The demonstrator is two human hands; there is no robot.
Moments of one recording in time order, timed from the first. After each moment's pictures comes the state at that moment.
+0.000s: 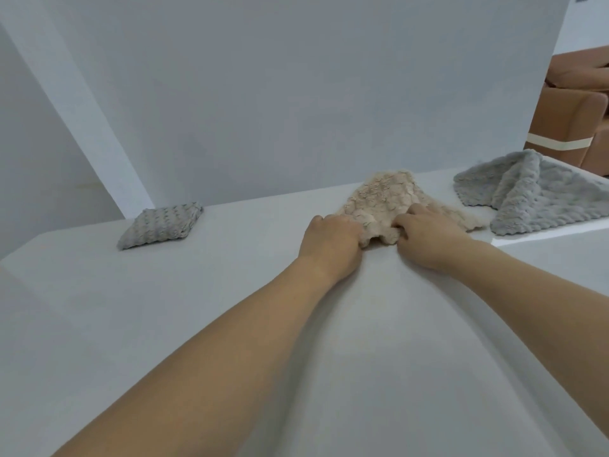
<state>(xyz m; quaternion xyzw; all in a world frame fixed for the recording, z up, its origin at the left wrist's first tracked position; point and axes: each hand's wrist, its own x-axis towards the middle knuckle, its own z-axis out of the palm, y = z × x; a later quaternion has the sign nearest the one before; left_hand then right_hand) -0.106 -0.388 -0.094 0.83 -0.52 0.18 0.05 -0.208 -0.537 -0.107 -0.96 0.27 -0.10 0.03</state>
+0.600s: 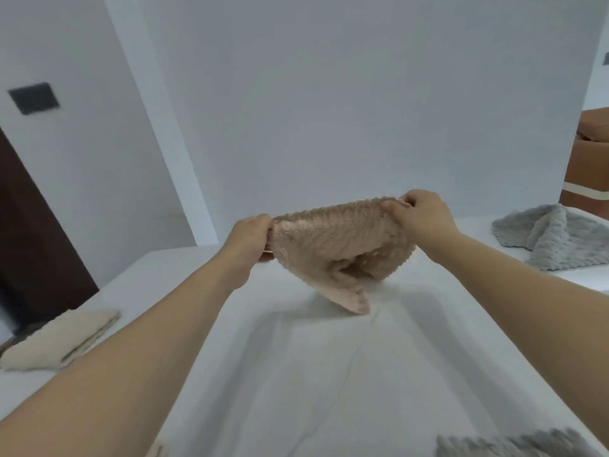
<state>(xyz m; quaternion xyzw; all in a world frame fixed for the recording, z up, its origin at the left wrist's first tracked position) -0.074 -0.151 0.040 0.78 -0.19 -0.08 0.59 -0.200 -0.385 0.023 -0.79 0.25 -0.36 0.42</state>
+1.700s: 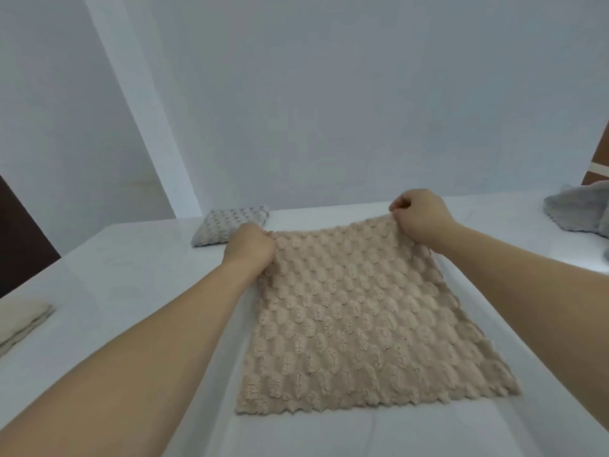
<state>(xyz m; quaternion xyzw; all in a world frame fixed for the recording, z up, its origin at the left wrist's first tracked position) 0.046 -0.203 -0.068 0.92 -0.17 0.02 0.35 -0.081 -0.447 -0.062 -0.86 0.29 -0.25 0.34</state>
